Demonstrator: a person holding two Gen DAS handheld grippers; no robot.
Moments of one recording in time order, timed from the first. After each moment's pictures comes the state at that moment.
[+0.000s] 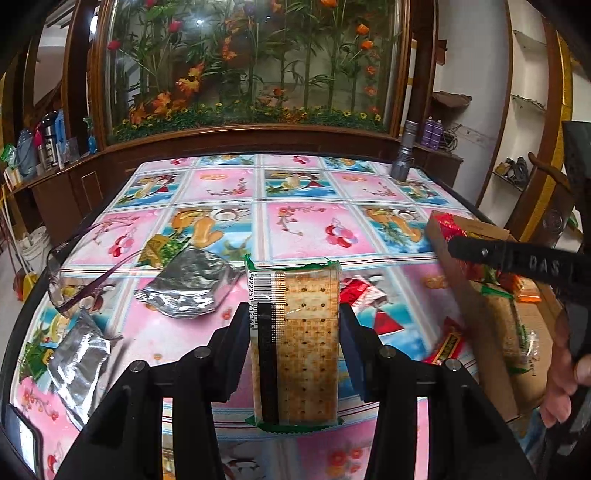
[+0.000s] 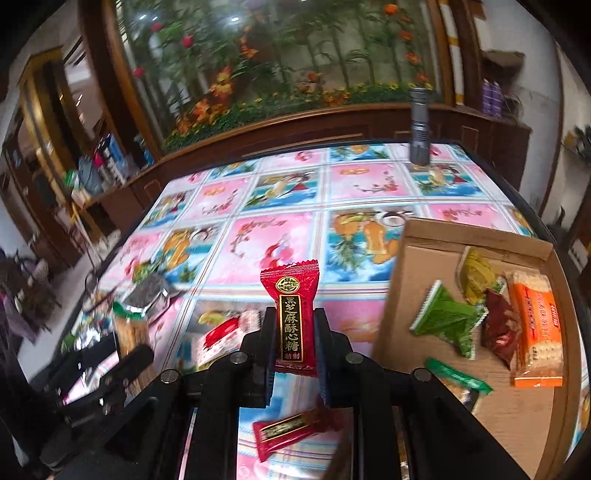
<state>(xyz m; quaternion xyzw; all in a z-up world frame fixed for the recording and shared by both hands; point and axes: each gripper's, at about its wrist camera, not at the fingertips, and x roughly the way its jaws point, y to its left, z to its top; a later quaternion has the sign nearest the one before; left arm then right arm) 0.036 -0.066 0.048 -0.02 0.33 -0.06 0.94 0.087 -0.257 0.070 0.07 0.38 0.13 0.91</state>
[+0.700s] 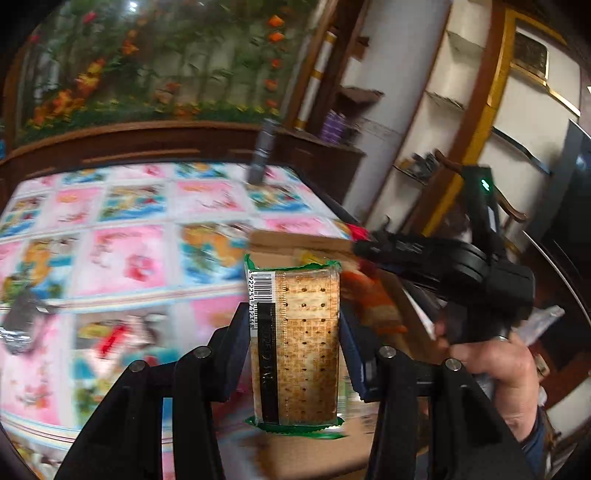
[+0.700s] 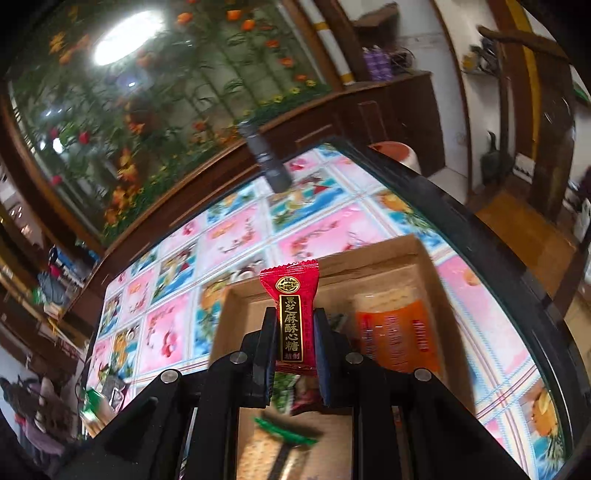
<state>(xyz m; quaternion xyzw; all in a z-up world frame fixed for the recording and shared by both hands) 0.053 -0.224 0.090 -0.06 0.35 -0.25 0.90 0.104 -0.428 0.081 0.23 0.36 0.00 0.90</state>
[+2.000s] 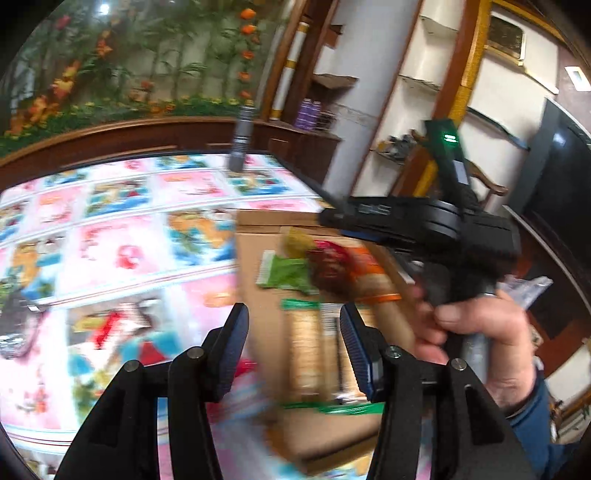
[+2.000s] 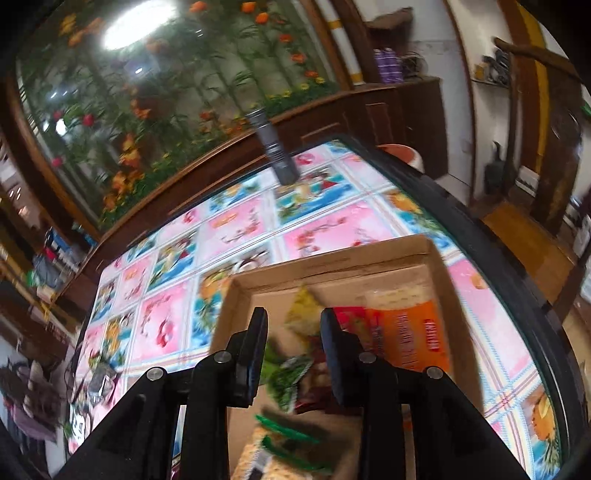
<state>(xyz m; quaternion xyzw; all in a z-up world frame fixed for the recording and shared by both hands) 0.033 -0.193 0.082 -0.03 0.35 -0.28 0.89 0.106 -0.401 0.081 0.19 0.37 0.02 0.91</state>
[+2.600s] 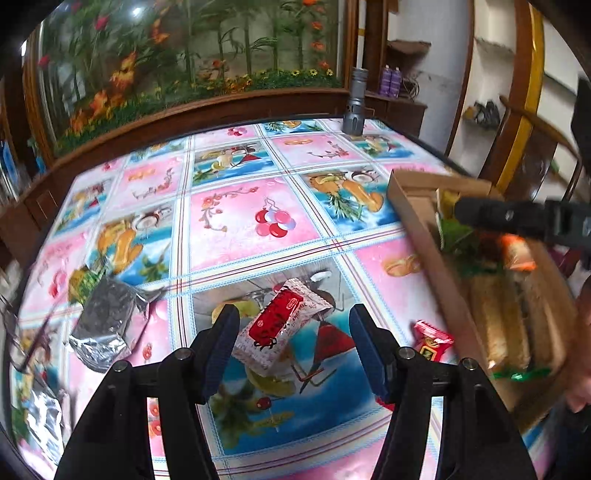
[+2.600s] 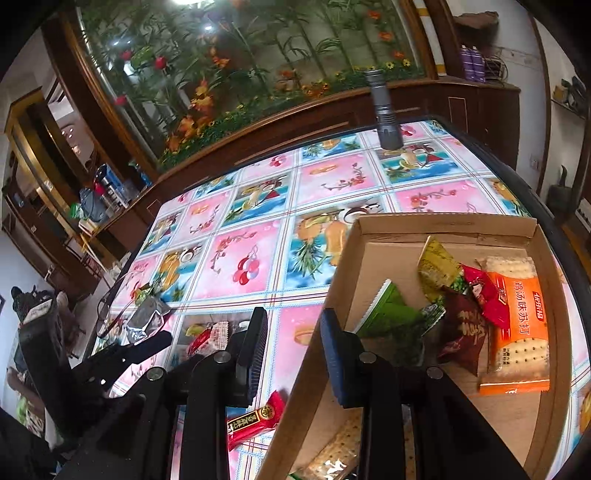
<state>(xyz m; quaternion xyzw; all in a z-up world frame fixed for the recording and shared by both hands) 0.089 -0.130 0.037 0.06 0.40 -0.12 0.91 0.096 -0.316 0.074 0.14 0.40 0.15 0.90</state>
